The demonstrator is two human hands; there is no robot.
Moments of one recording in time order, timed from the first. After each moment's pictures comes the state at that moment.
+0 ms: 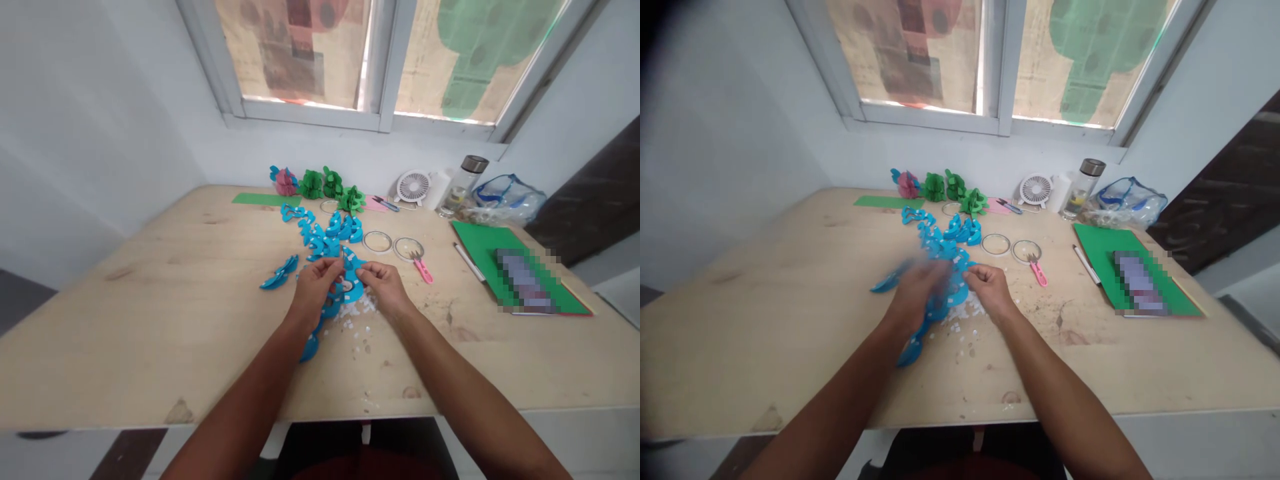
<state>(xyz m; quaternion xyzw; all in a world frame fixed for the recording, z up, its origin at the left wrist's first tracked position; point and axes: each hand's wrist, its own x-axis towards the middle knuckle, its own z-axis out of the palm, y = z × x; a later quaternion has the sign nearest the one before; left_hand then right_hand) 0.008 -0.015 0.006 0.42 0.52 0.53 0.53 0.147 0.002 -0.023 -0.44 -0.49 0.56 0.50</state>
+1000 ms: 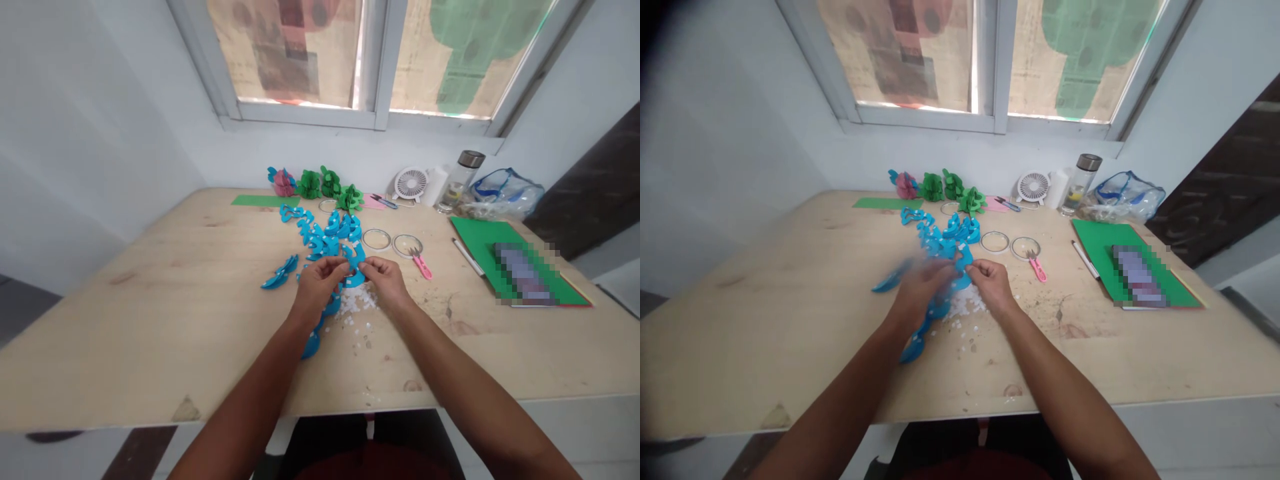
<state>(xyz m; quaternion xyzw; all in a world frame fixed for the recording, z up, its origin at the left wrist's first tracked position) 0.010 -0.018 0.004 0.46 0.52 0.52 0.50 0.150 0.004 -0.020 -0.45 -0.51 0.52 0.52</state>
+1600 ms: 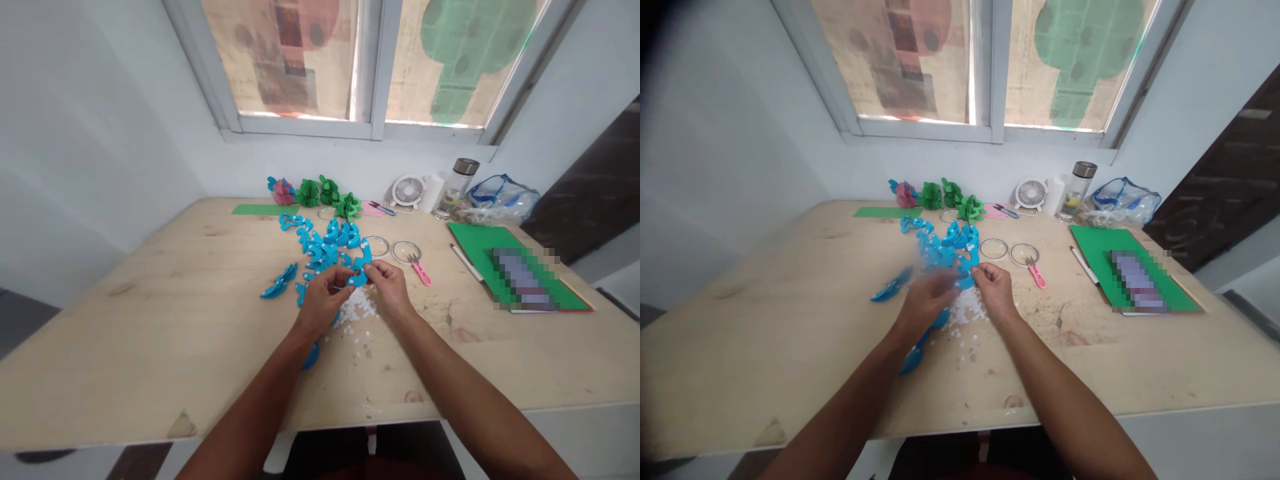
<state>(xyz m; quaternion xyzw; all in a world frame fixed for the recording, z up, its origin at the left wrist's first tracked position) 0.010 -0.018 -0.002 0.60 0.46 0.50 0.42 0.152 0.006 -0.022 -0.44 -0.47 0.49 0.58</state>
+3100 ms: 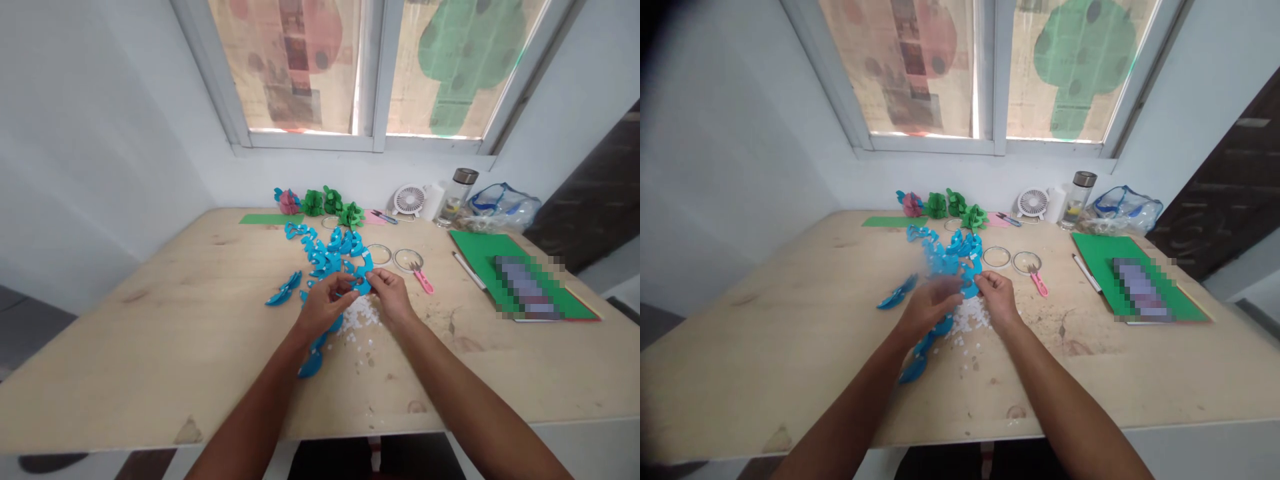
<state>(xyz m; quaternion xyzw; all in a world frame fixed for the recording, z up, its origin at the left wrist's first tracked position) 0.002 -0.015 0.001 0.67 0.45 0.44 0.39 0.152 0.008 -0.027 -0.43 -0.43 0.54 0.58</state>
